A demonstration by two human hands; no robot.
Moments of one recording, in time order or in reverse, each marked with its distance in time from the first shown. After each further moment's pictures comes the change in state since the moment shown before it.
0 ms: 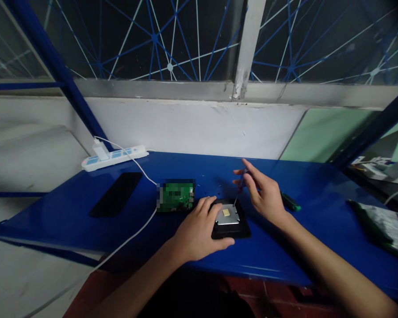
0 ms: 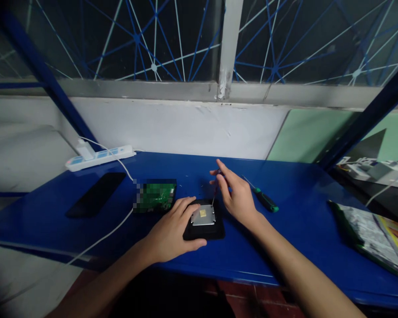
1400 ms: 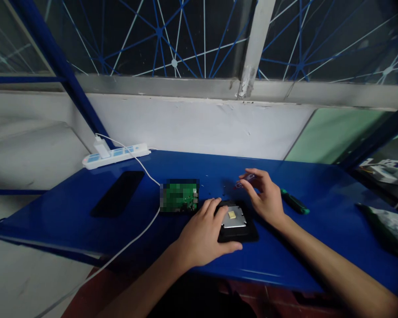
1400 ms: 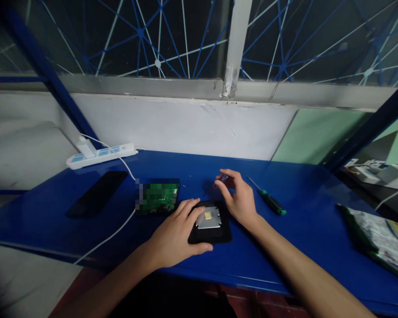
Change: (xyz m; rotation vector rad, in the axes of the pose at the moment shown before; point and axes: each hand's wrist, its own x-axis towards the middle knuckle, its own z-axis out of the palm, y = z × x) left_hand 0.000 0.002 0.000 0.045 -0.013 0.008; right_hand -0.005 0.016 0.019 -0.039 0.111 0.054
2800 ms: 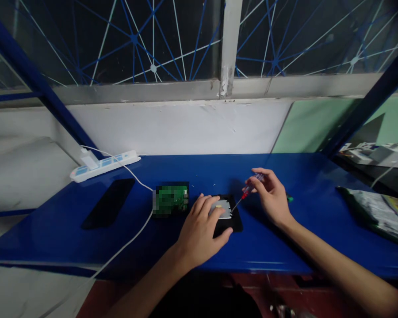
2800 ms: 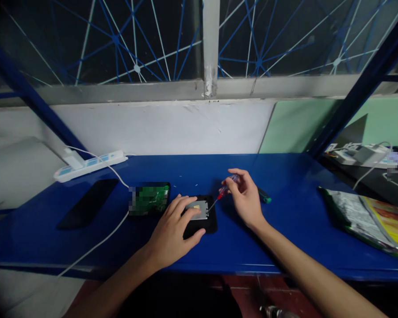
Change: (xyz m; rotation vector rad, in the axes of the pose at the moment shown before) left_hand 0.007 0.016 0.005 0.045 0.210 0.104; right_hand -0.015 -0.007 -0.034 0.458 0.173 0.468
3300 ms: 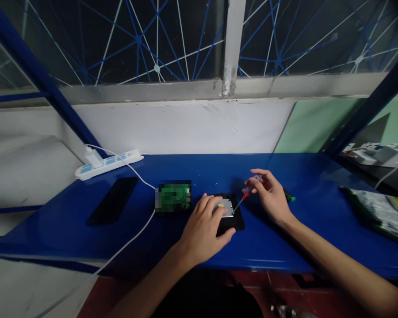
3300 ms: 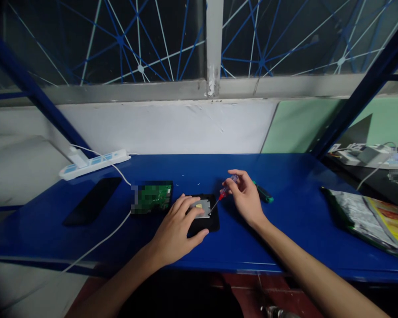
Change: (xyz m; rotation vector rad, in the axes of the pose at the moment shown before) left_hand -0.001 0.001 -0.002 -0.010 -0.050 0.001; right_hand 0.003 0.008 0.000 -0.034 -0.060 0.043
